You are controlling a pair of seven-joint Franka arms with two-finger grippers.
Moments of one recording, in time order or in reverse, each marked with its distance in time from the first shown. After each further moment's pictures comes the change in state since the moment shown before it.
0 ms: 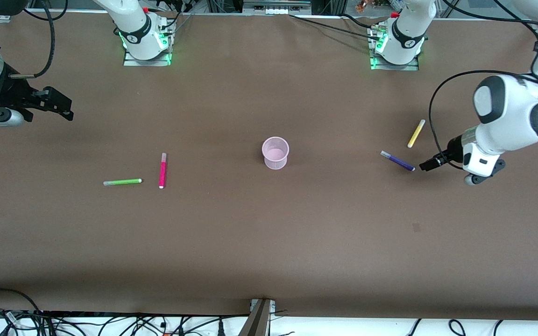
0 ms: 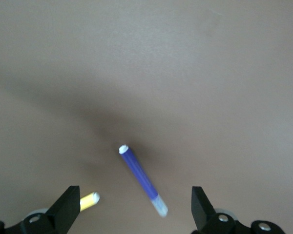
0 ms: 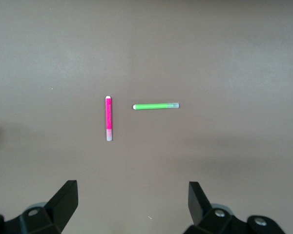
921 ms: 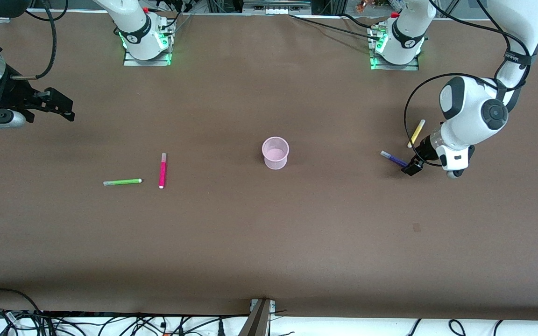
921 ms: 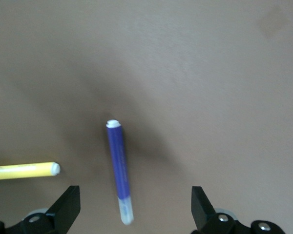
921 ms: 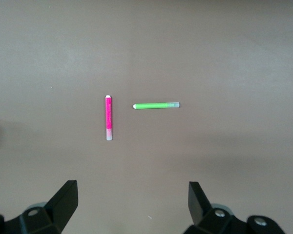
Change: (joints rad) left arm -0.050 0.043 -0.037 -0.089 0.128 0.143 -0.570; right arm 0.000 0.011 0.001 0.000 0.000 0.000 0.000
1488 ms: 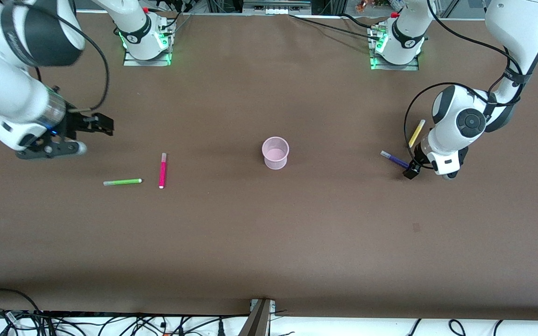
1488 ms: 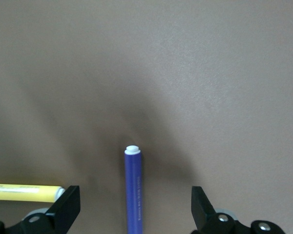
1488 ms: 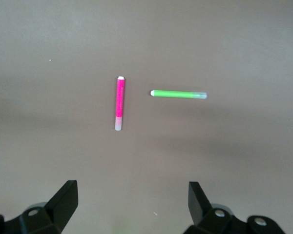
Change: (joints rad) left arm 0.004 0.096 0.006 0.021 0.251 0.032 -0.281; right arm 0.094 0.172 0.004 -0.005 0.004 0.024 -0.001
